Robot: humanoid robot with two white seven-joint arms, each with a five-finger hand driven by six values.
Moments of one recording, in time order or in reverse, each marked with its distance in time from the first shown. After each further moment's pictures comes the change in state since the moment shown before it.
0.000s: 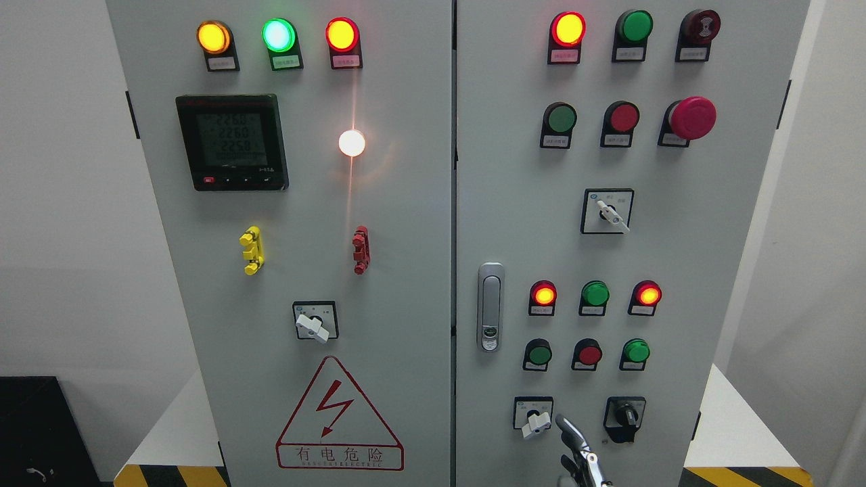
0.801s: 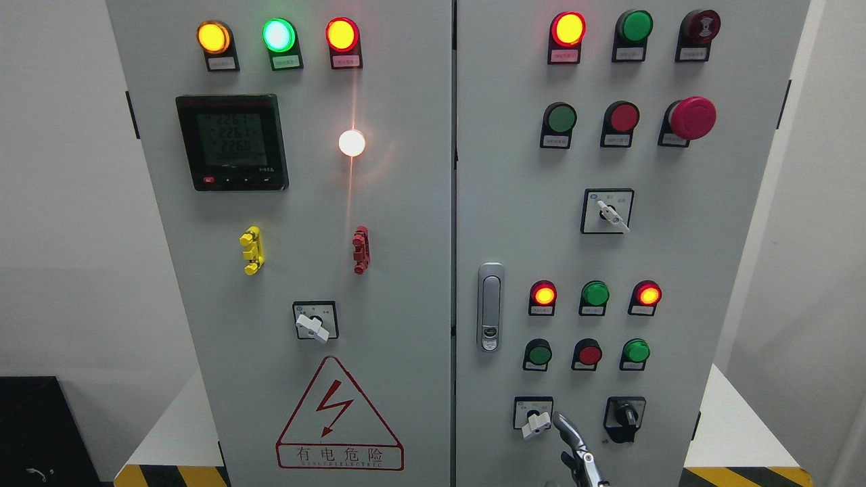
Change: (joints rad) left arm 0.000 0.000 0.000 0.000 0.000 0.000 0.000; right arm -0.003 0.000 0.013 -0.021 0.160 -0.008 -0.002
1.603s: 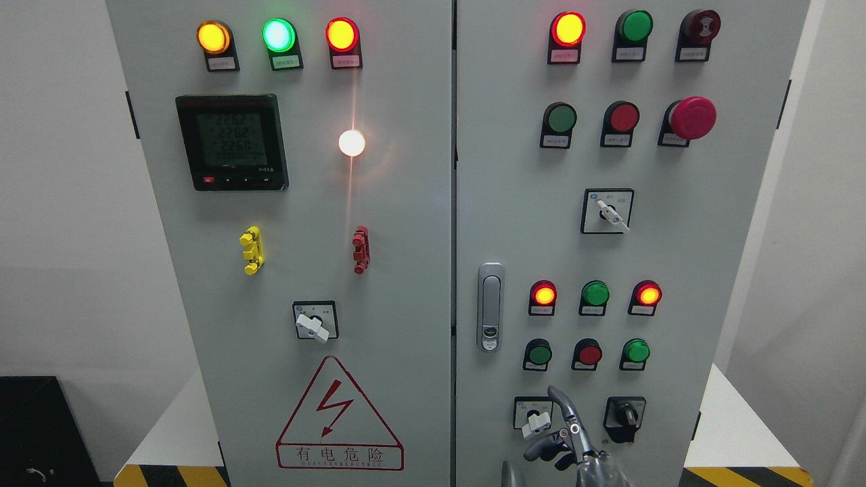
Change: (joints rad) left arm 0.000 0.000 0.000 0.000 0.000 0.000 0.000; right arm -0.103 0.003 0.051 0.030 0.518 0.097 -0.097
